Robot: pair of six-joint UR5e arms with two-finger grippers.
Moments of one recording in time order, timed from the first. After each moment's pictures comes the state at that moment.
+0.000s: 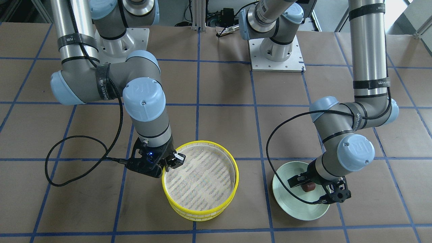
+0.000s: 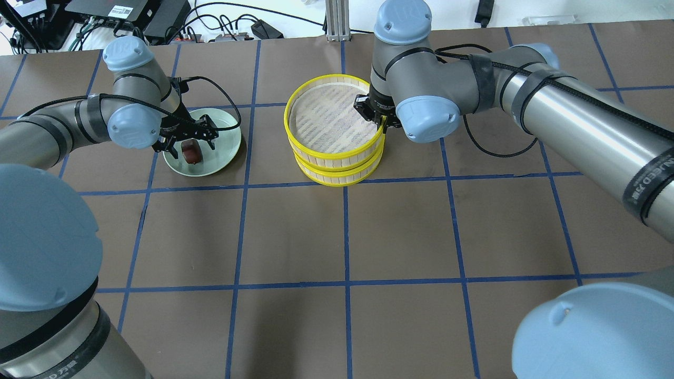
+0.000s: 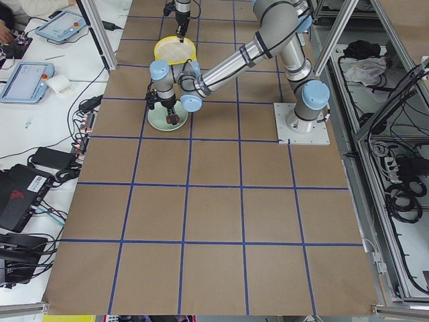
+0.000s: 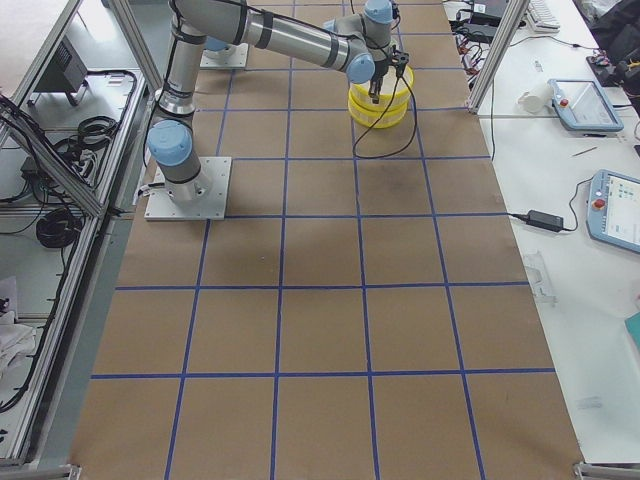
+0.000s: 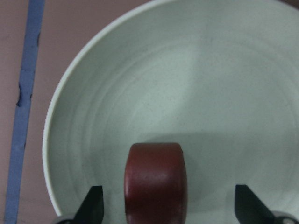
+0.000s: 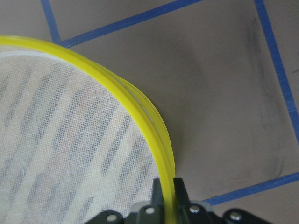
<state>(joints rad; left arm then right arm) -1.38 -2.14 -1.64 -0.98 1.59 -0.06 1.80 -1.12 1.57 -2.15 -1.58 0.54</state>
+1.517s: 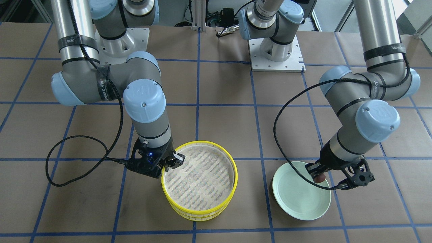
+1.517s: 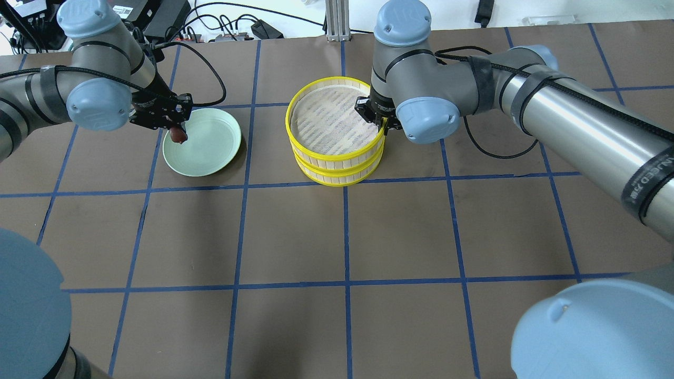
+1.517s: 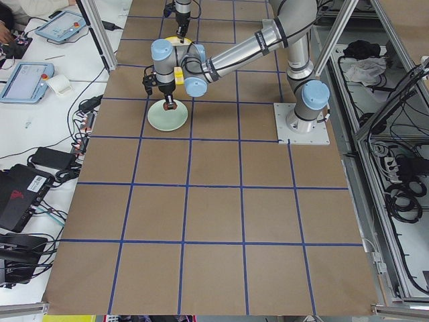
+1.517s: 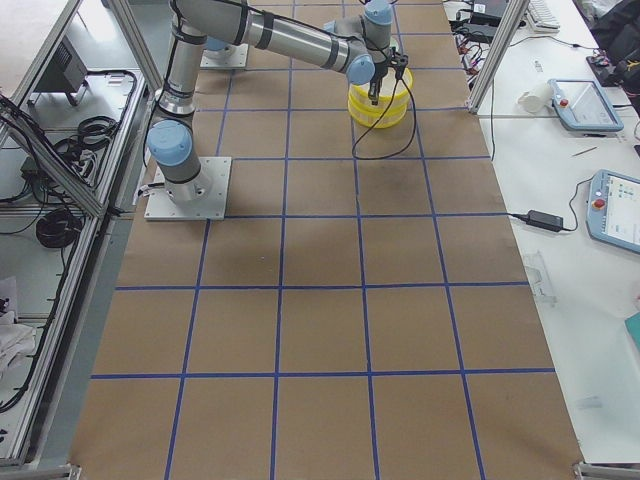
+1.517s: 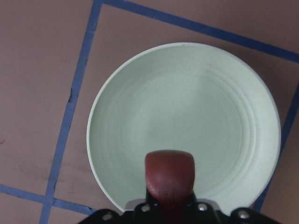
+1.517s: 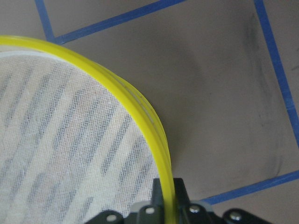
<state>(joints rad) -1.38 -1.98 -1.63 -1.06 1.58 -0.11 1.80 -1.12 1.57 -2.15 -1.58 0.54</state>
